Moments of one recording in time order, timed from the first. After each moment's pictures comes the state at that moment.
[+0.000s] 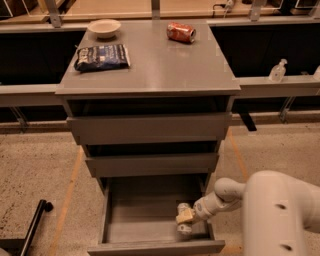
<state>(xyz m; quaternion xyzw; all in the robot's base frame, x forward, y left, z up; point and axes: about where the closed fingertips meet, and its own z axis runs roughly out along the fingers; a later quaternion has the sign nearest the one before) 0.517 -0.127 0.246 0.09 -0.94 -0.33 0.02</state>
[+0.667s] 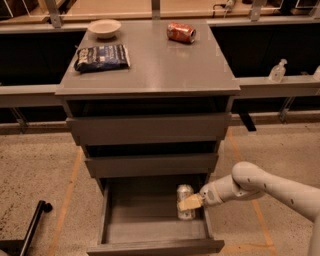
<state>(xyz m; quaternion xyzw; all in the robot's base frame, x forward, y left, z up) 0.509 -0.112 0.426 0.23 -0.88 -0.40 -0.10</state>
